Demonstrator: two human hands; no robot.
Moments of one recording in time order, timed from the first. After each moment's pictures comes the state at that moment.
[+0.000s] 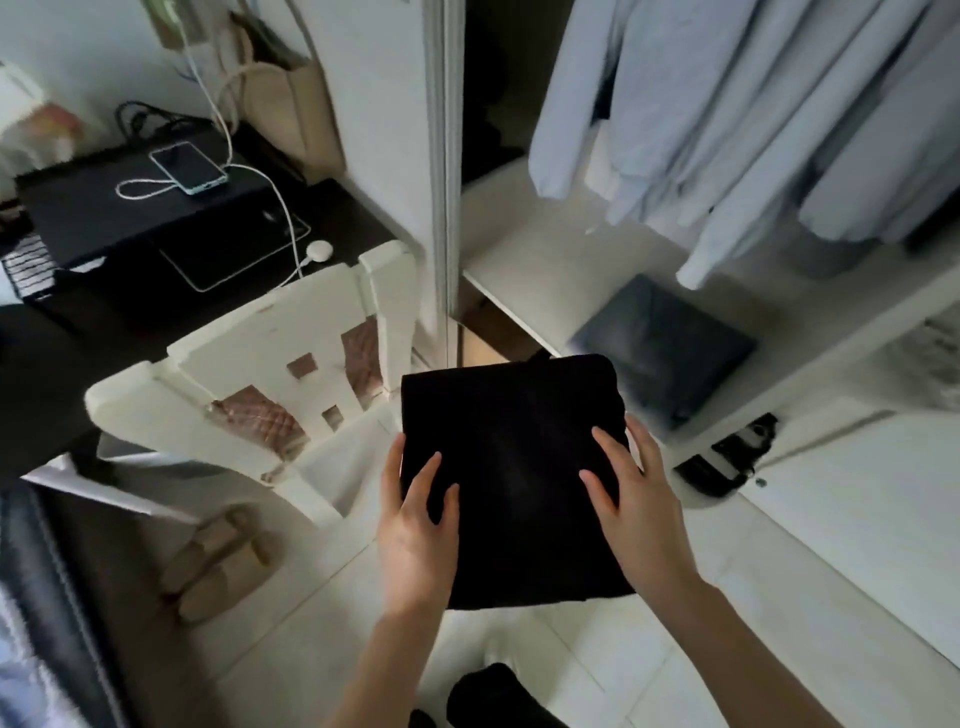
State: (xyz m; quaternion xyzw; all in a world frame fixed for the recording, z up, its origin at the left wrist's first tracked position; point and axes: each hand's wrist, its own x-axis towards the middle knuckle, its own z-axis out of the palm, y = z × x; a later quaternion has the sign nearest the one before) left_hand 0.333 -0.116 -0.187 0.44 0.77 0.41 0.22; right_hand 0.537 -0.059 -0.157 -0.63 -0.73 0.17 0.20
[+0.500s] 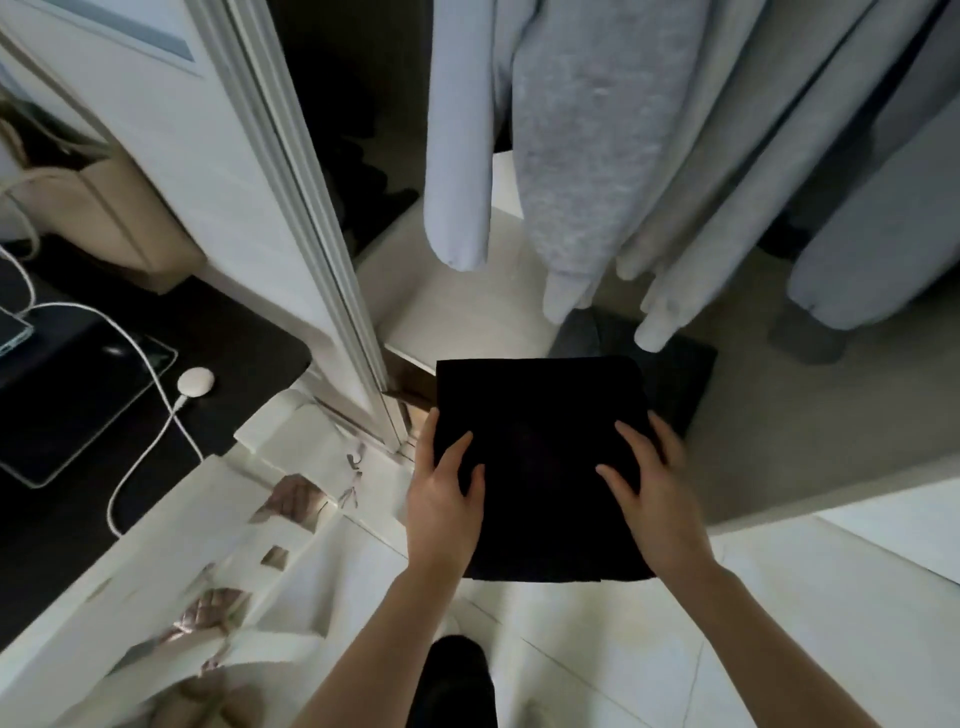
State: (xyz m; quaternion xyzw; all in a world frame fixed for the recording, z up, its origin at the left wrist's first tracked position) left_hand 0.336 0.124 -0.211 0.62 0.67 0.32 0.26; right_hand 0.556 0.100 -0.193 -0.74 -0.61 0.14 0.24
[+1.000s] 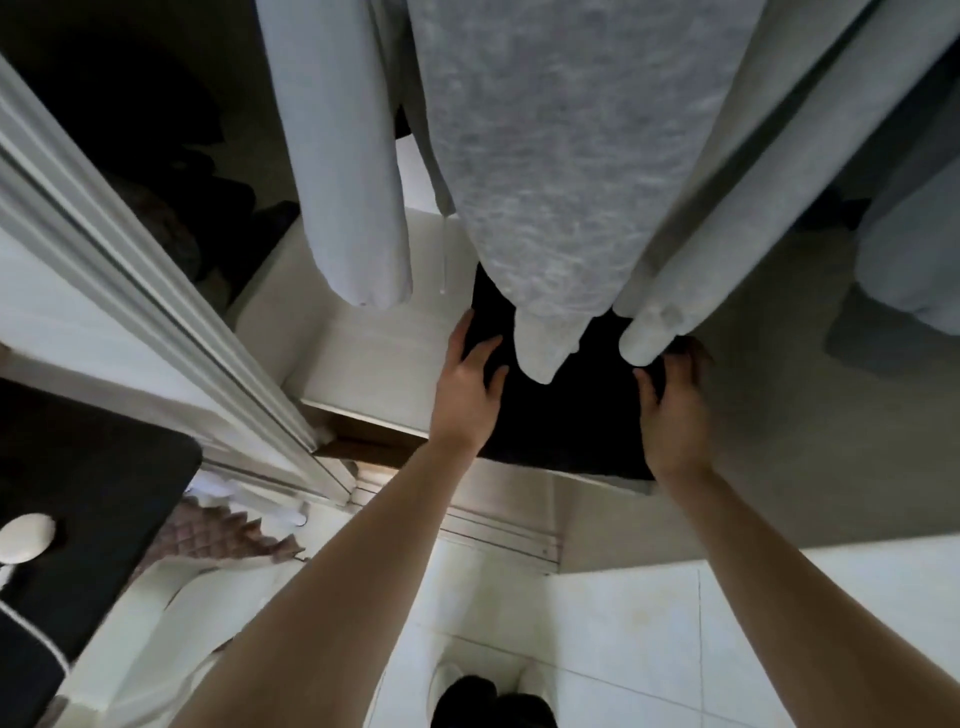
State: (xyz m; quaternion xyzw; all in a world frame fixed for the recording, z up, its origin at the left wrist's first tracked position) left_hand 0.411 0.335 -0.258 0.75 0.48 0.31 0.33; right_hand 0.614 0.233 -0.255 -0.83 -0.47 -0.02 0.31
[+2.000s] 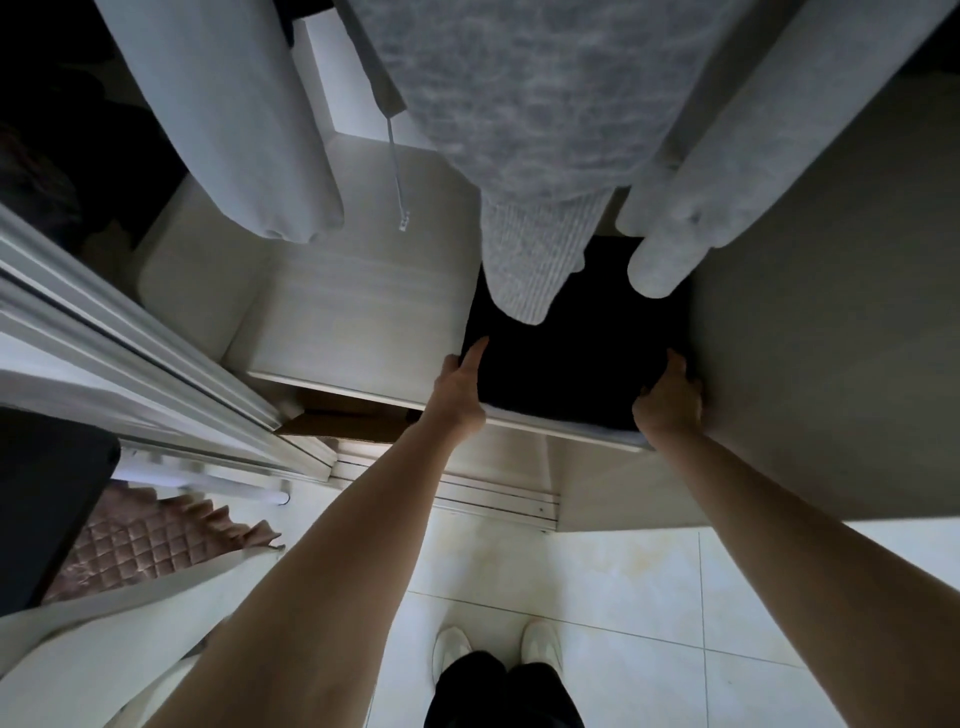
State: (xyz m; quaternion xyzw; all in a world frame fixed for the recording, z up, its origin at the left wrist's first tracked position) left_hand 0.431 0.343 -0.371 0.76 0.49 0.05 0.43; right_hand 0.636 0.228 -0.342 -0.93 -0.26 0.16 0.21
